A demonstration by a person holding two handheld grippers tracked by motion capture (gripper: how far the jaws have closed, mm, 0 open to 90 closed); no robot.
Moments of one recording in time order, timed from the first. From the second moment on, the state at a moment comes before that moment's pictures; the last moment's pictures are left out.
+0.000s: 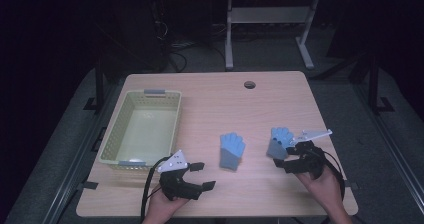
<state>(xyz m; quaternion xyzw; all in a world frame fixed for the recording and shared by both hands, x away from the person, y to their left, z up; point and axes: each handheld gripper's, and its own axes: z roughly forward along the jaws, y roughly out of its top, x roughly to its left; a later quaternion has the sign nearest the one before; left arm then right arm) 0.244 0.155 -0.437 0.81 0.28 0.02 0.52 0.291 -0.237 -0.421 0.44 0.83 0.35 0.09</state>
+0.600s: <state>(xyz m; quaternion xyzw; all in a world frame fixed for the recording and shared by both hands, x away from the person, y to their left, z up) 0.244 0.151 -0.437 0.81 0.27 0.03 0.52 0.343 -0.233 -0.400 0.44 0.84 0.30 0.08</state>
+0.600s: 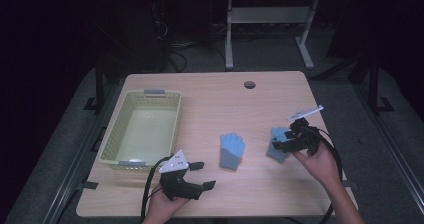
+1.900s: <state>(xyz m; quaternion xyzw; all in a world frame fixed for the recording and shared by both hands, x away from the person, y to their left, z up) 0.247 0.154 -0.438 0.80 0.28 0.01 0.52 0.384 -0.227 -0.442 0.49 0.85 0.17 0.06</state>
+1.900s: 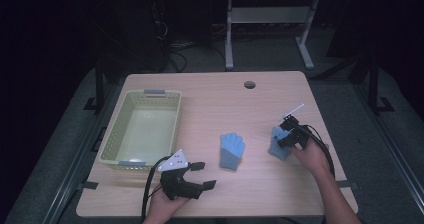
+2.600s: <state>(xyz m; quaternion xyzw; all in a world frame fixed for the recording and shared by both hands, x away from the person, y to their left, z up) 0.246 0.155 -0.436 0.80 0.28 0.02 0.53 0.366 -0.219 -0.394 0.47 0.85 0.22 0.07</state>
